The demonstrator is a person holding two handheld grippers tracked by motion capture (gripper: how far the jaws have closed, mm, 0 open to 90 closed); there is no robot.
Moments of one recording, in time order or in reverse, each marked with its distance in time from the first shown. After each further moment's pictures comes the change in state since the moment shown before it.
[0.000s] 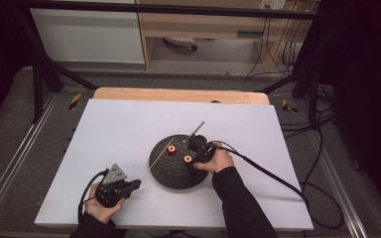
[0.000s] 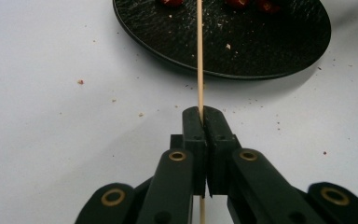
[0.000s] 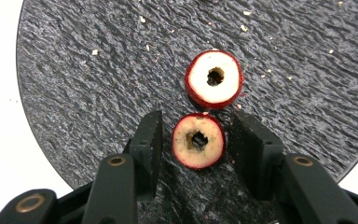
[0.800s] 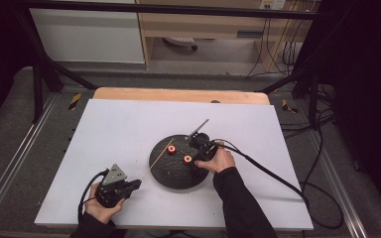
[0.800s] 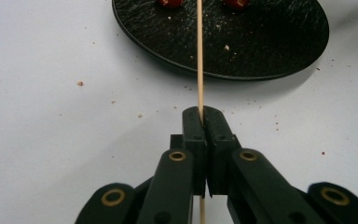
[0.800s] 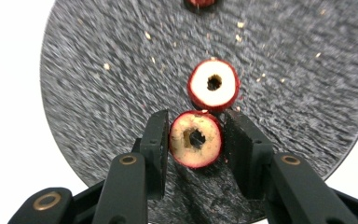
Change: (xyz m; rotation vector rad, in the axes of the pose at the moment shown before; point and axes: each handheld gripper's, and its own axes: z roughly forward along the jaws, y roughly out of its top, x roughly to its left) left arm -0.001 0.000 -0.001 -0.004 0.001 0.003; right arm 0.000 -0.002 -0.013 -0.055 0.023 0.050
